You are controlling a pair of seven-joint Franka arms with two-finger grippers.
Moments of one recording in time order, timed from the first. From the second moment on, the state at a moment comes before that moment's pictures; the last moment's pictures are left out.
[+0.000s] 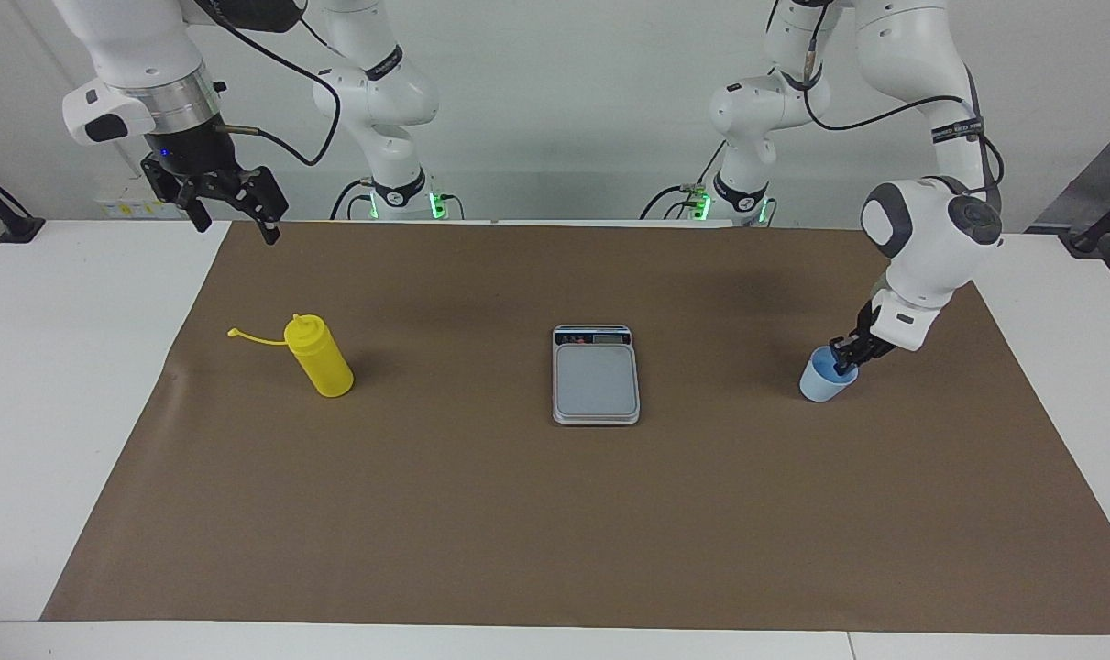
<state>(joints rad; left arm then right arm) 0.18 0.09 -0.14 -2.16 -0.06 2.28 -0.11 -0.08 -0.02 0.03 -1.52 -0.04 1.52 0.17</state>
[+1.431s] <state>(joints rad) -0.34 0.13 -0.16 -1.74 -0.06 1.95 -0.61 -0.08 -0.04 0.04 -1.54 -0.04 1.47 0.17</state>
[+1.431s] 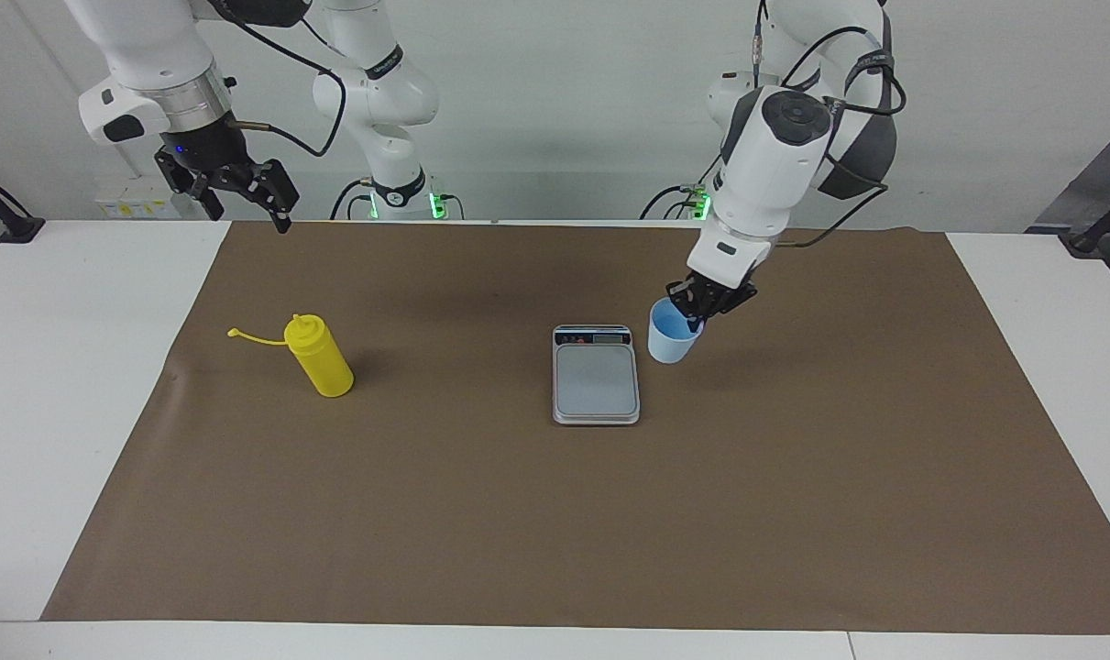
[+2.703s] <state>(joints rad) -0.49 0.28 -0.15 -1.81 -0.02 2.12 -0.77 -0.08 -0.04 0.04 -1.54 -0.04 1.47 0.17</state>
